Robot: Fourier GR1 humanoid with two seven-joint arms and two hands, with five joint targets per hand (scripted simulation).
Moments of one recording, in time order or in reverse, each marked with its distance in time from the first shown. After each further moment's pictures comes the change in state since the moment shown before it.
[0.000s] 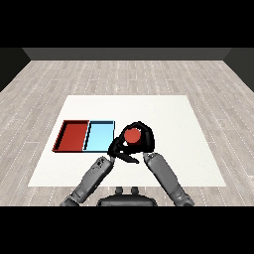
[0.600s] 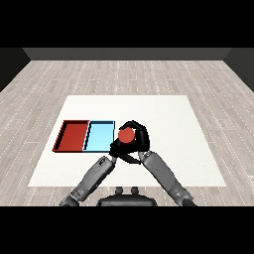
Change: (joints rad) left arm -0.028 0.007 -0.042 0.020 0.031 0.028 -0.062; right arm -0.074 -0.003 0.064 0.027 -0.037 -0.063 0.018
